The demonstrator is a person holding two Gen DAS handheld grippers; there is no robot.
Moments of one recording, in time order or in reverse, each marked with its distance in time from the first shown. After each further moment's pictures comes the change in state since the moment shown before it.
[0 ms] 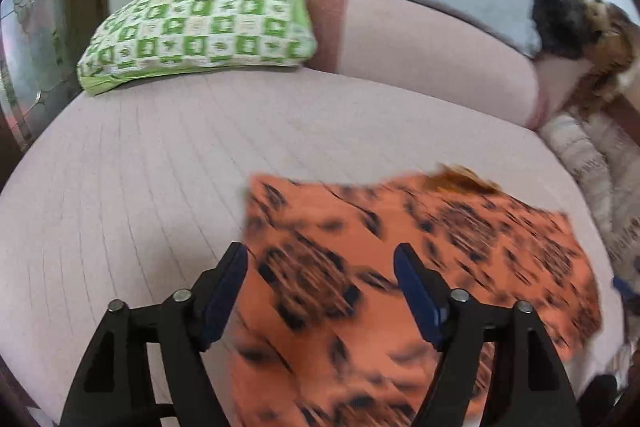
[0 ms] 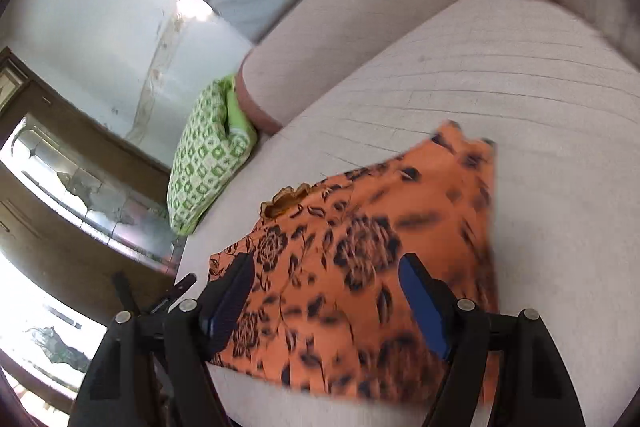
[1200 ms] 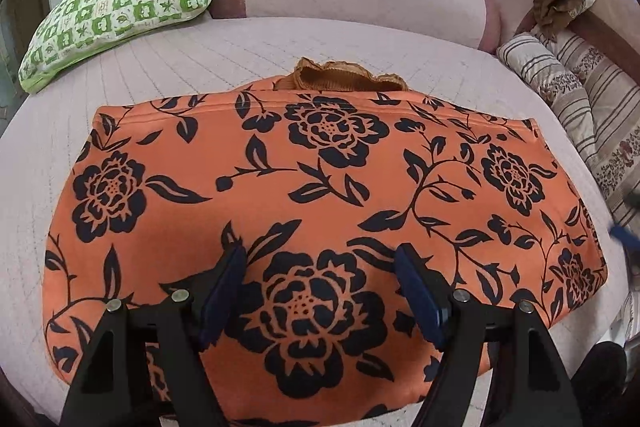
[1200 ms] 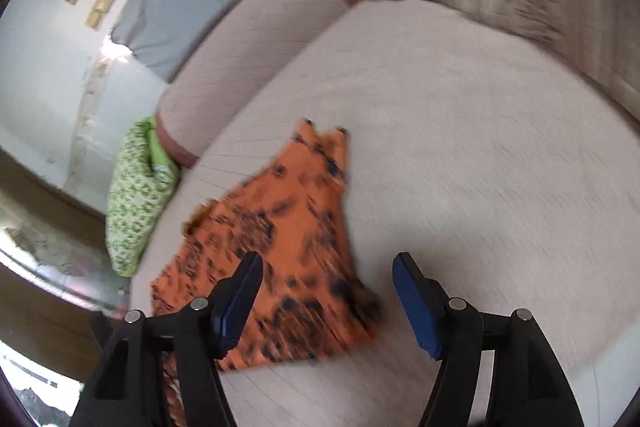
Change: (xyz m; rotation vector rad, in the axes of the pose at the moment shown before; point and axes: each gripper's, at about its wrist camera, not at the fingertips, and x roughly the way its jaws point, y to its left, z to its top) left arm 0.048 -0.124 -0.053 0.126 0.145 -0.037; right arm -0.010 -0.044 0.032 0.049 0.020 -0.153
